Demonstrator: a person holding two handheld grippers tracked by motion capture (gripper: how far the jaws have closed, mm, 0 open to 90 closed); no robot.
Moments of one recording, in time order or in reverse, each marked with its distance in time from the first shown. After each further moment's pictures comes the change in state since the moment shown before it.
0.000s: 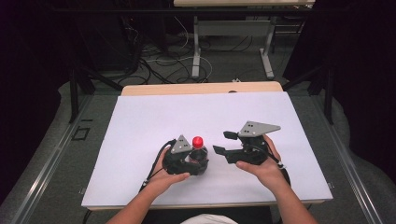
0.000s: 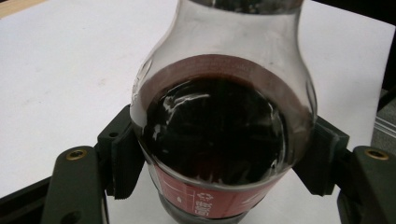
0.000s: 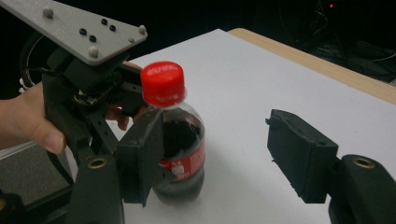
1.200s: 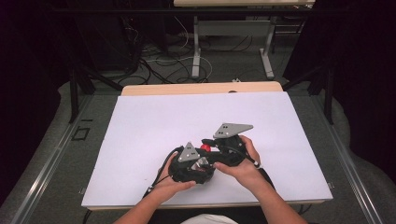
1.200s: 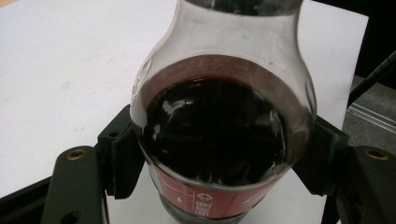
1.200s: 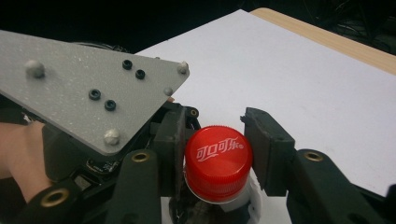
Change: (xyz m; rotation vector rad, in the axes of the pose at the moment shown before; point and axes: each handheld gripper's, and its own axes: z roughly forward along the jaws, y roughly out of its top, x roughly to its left) left arm -0.023 -0.001 0.004 0.001 -0.034 0.034; right arm 0.034 0.017 0.035 0.092 0.033 0.008
